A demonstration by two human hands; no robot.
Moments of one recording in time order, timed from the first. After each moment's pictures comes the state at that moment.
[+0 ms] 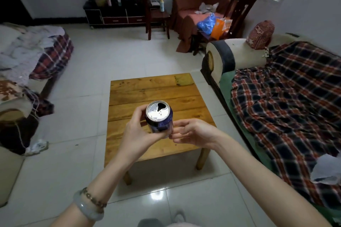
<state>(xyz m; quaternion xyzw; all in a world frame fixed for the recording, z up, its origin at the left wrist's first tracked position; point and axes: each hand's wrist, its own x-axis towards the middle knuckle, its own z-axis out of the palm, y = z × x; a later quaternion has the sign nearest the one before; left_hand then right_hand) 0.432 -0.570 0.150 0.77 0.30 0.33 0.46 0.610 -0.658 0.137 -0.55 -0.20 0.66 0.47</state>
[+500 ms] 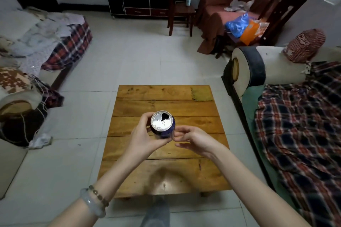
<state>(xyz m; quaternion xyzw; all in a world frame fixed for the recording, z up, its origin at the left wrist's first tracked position) 0.558 -0.411 0.091 0.74 0.38 0.29 0.47 0.733 -0.475 0.067 -0.60 -0.20 0.64 0.44</state>
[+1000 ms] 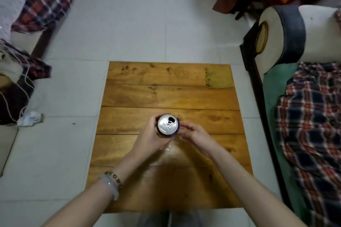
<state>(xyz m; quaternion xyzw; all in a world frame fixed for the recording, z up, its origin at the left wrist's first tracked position) 0.644 -0.269 -0.081 0.73 0.44 0.18 0.49 0.805 -0.342 -0.096 -0.66 -0.17 0.62 0.39</state>
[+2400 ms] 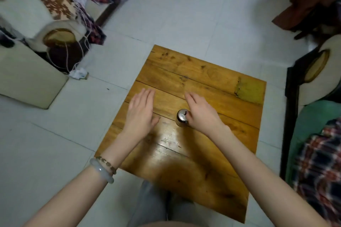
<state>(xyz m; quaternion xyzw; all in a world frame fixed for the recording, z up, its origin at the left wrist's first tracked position) 0.587 -0.299 -0.018 0.82 0.56 0.07 0.09 0.790 -0.313 0.000 -0.63 -0.75 0.19 0.01</state>
